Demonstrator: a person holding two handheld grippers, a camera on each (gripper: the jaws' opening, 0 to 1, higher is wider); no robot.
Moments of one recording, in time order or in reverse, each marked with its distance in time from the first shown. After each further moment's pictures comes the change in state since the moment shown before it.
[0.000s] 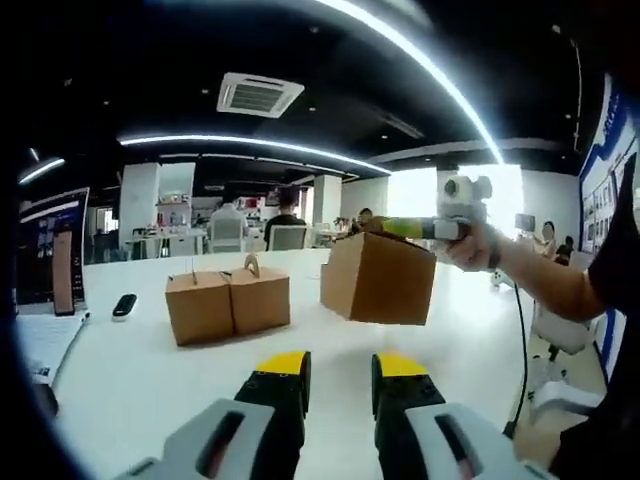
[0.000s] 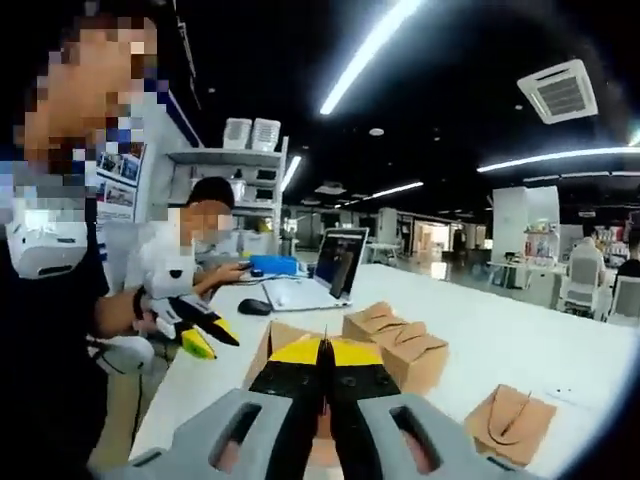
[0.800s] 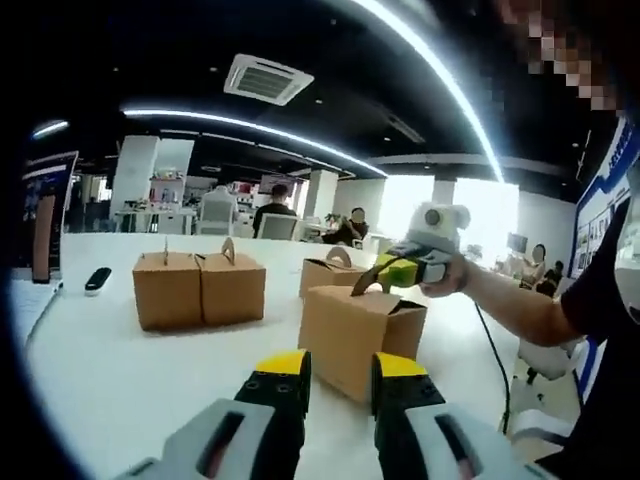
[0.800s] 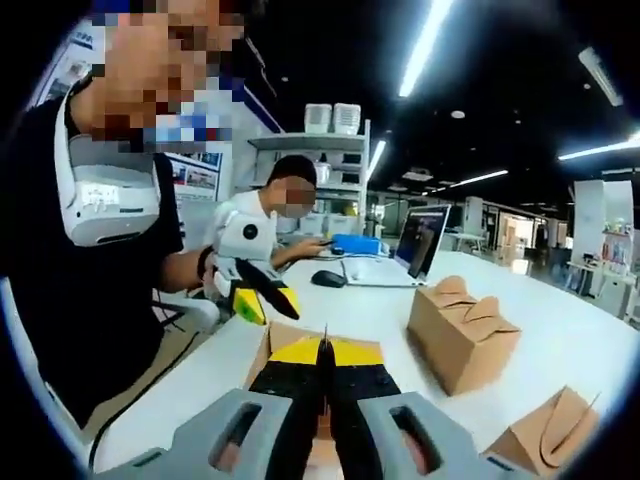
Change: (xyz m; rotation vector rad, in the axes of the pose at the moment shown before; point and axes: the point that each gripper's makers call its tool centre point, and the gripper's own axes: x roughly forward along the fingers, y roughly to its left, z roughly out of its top) left arm 0.021 -0.014 -0.002 -0.121 0.009 -0.042; right arm 0.010 0.025 -0.046 -0.020 0.035 0.360
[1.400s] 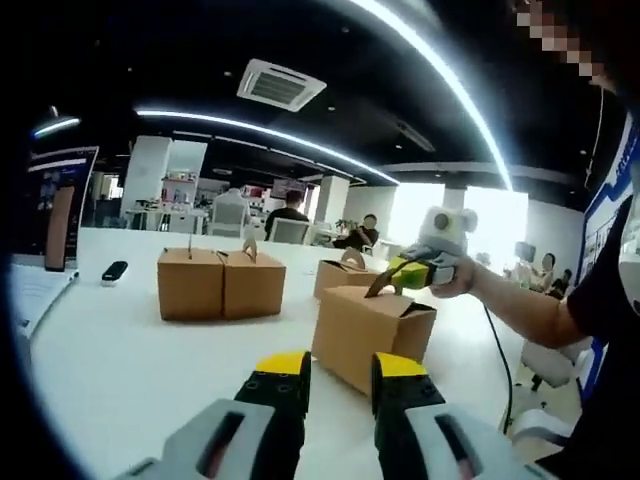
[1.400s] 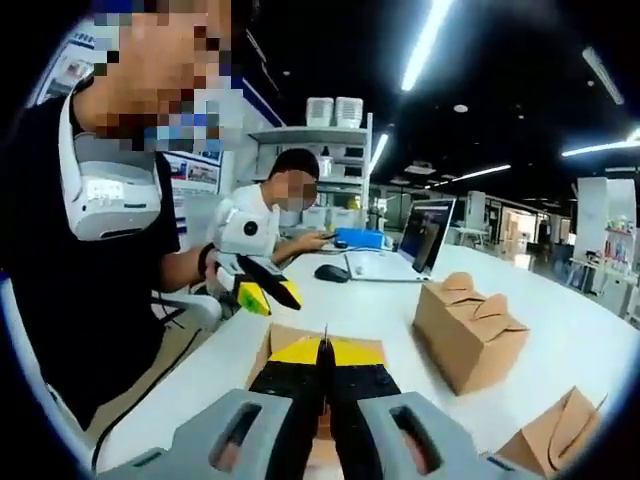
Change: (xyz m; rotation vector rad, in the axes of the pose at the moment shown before) left arm -0.022 0.016 -0.011 -0.031 -0.020 0.038; right arm 0.015 0.013 -0.003 0.011 0.047 0.022
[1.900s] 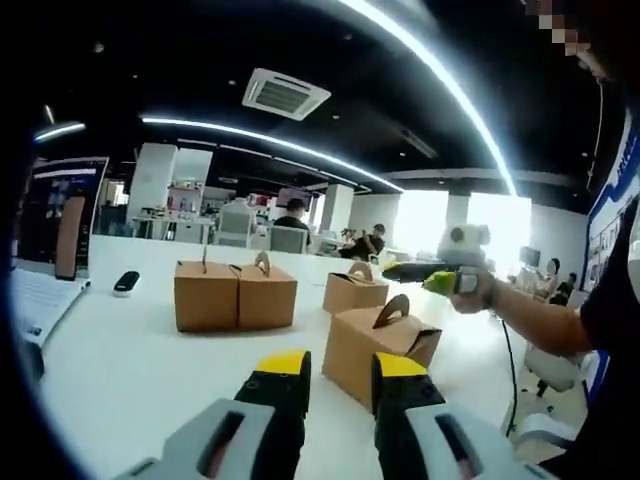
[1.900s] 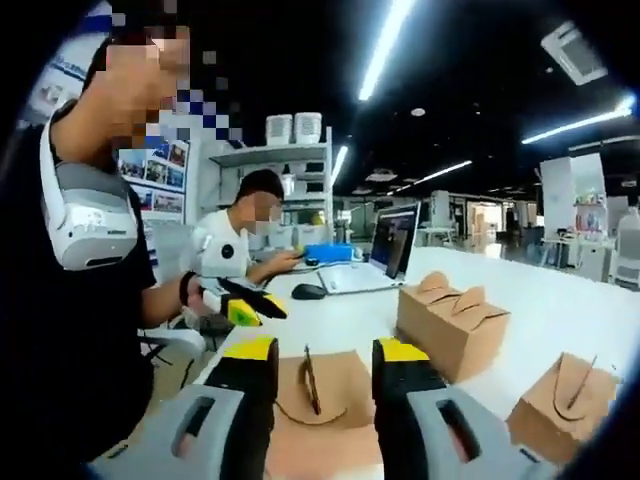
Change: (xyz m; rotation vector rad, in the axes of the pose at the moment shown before) left arm -0.017 0.006 0.018 0.012 -0.050 0.029; right arm -0.026 -0.011 0.019 0.137 -0.134 -0.247
